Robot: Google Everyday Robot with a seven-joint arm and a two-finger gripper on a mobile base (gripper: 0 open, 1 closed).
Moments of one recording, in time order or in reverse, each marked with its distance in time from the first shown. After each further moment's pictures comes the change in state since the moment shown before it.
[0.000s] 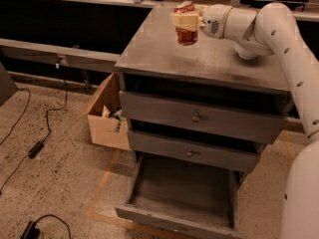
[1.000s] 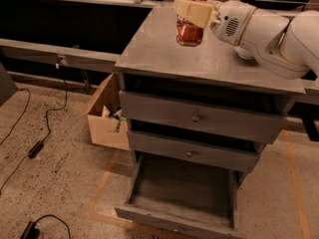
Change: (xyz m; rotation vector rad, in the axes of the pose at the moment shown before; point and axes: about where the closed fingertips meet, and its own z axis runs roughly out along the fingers) arm -0.069 0.118 -0.071 0.013 -0.160 0.180
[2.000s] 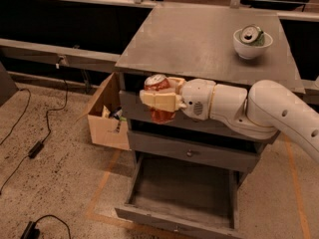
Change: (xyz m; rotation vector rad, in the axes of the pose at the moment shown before) arm 0.180 0.106 -0.016 -0.177 0.226 -0.021
